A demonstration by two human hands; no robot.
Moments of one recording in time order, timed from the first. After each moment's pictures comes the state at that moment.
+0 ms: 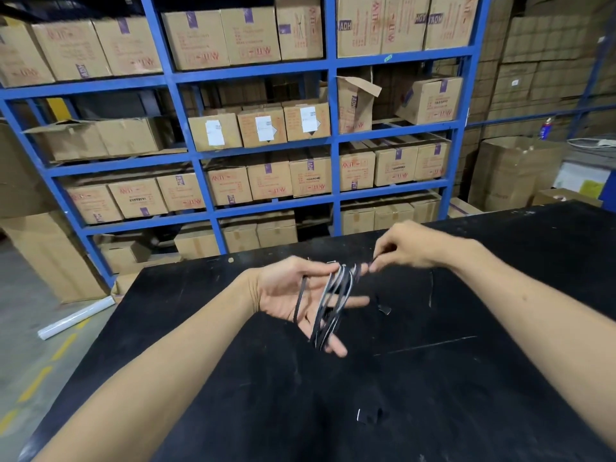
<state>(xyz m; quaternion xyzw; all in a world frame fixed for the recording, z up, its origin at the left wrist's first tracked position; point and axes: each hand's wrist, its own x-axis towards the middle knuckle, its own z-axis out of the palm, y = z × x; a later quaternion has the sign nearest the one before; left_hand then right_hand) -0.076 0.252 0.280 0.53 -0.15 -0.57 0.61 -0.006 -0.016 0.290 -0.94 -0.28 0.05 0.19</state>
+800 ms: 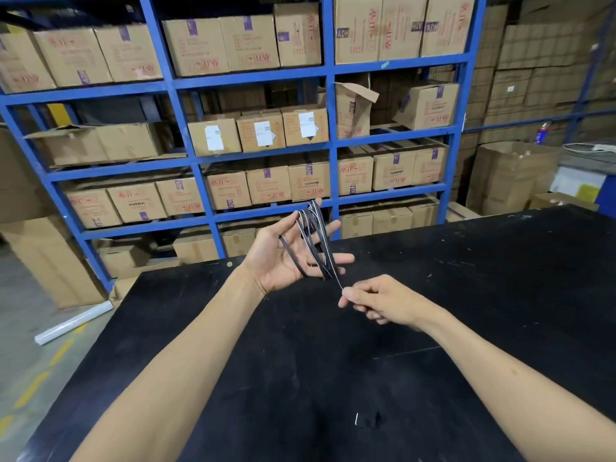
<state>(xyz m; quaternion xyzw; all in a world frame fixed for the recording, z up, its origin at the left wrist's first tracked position) -0.054 0.261 0.290 0.38 -0.18 -0.32 0.85 -0.064 0.016 0.214 -0.79 -0.22 0.18 0.55</state>
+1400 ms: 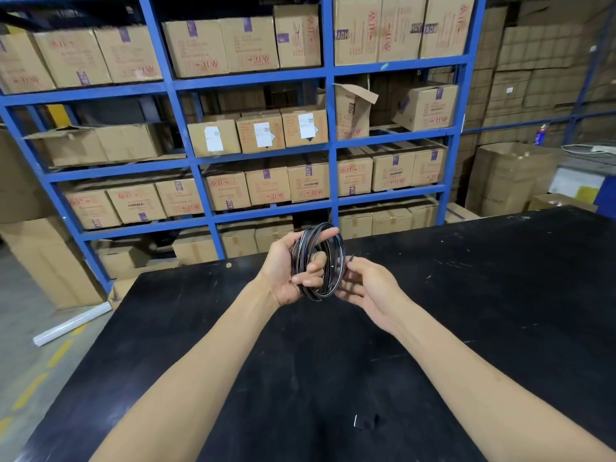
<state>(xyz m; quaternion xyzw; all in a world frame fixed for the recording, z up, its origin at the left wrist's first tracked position) -0.052 0.242 0.268 0.44 -0.11 -0.25 0.85 -0.065 0.065 0.233 -0.59 0.01 0.12 0.80</state>
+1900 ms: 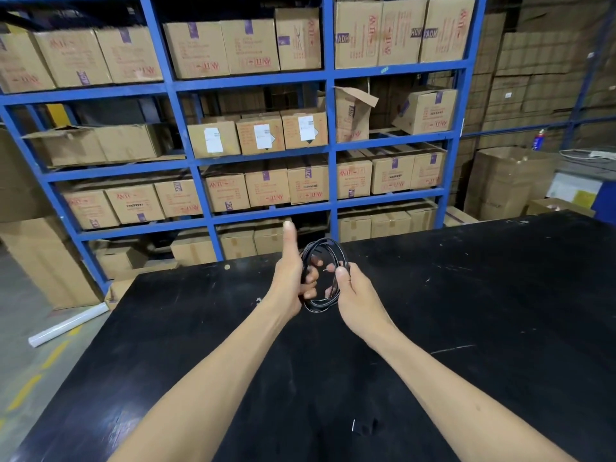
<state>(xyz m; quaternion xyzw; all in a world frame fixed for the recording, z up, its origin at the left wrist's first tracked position) -0.059 0.220 0.253 0.61 0.09 -0.03 0.79 -0.084 0.084 0.216 -0.80 -0.07 -0.06 0.59</state>
